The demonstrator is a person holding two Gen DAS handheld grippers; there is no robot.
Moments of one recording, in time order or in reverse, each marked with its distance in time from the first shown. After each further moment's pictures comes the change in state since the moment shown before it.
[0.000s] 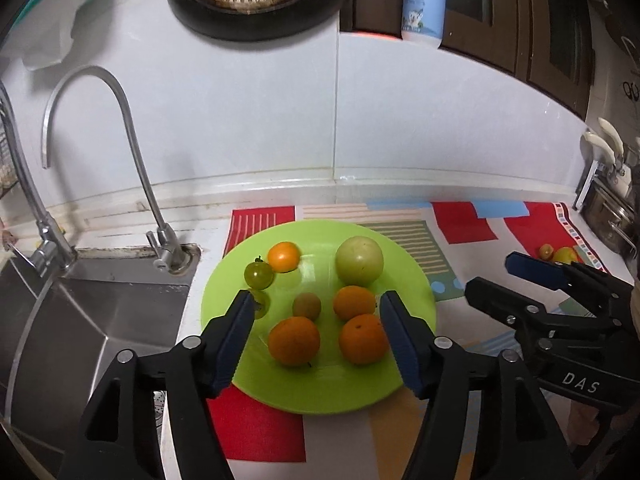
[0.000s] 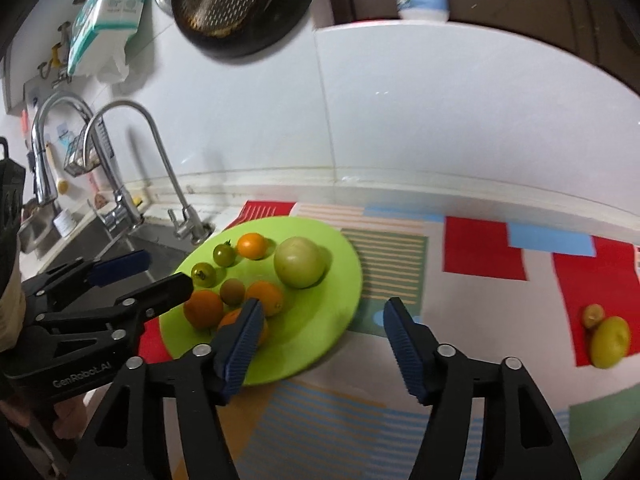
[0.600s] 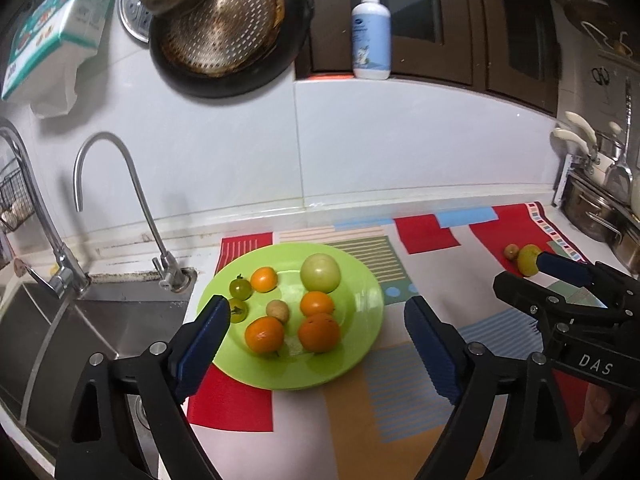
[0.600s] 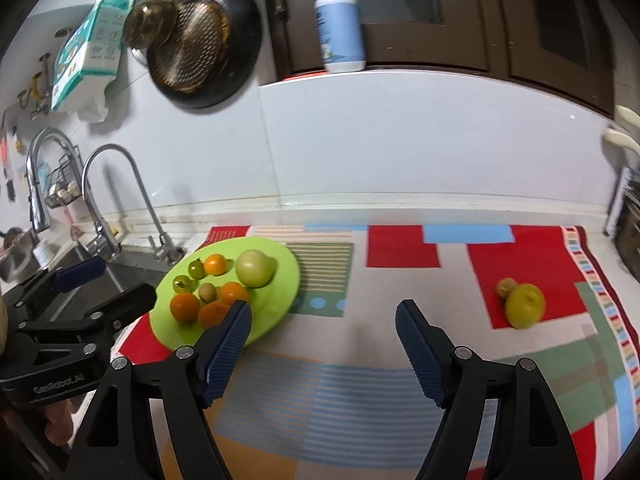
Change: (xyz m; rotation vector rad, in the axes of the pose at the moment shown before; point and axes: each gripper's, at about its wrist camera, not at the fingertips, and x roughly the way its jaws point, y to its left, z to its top) left arm -0.060 -0.045 -0.007 0.070 -0.092 0.002; right arm -0.084 -0.026 -0.019 0.082 -0.090 -0.147
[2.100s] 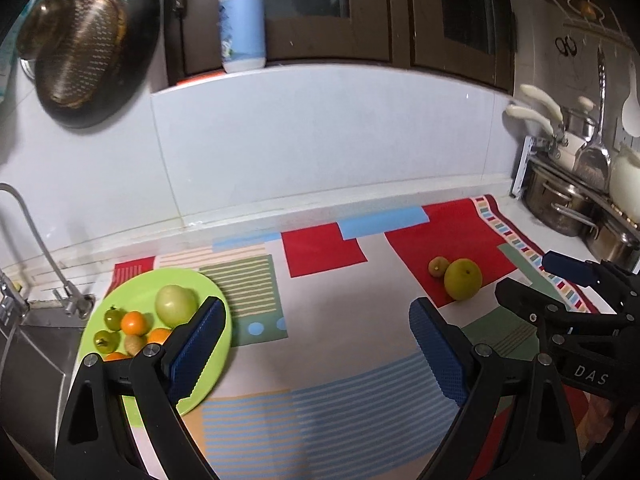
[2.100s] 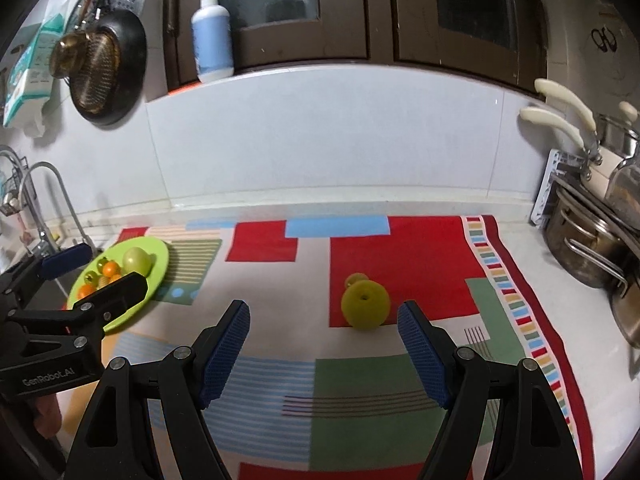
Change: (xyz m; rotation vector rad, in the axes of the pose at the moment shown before) left arm 0.059 -0.141 0.027 0.064 0.029 -0.116; right arm -0.018 -0.139 -0.001 0.021 0.024 -0.167
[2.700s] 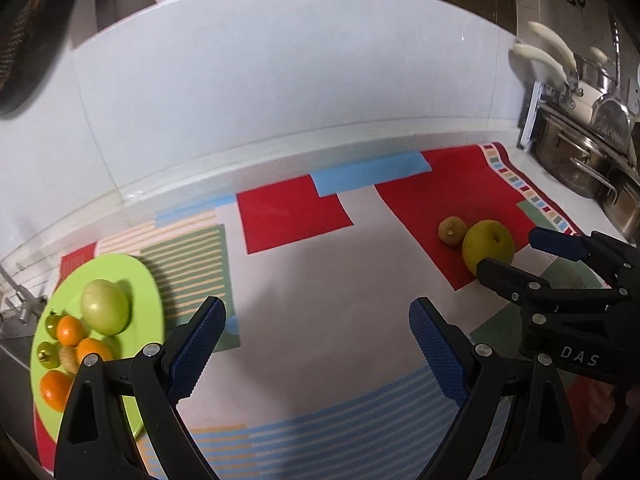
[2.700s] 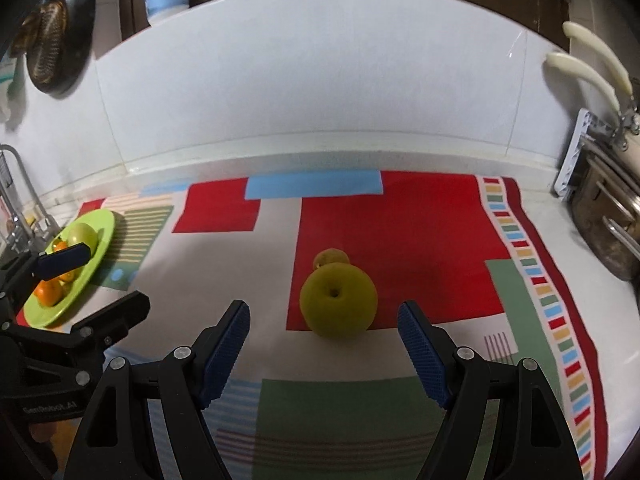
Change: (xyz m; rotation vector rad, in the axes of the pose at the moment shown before) left arm 0.093 -0.025 -0.008 0.057 0.157 -0.045; right arm 0.091 -0.029 -0.007 0.003 0.144 -0.003
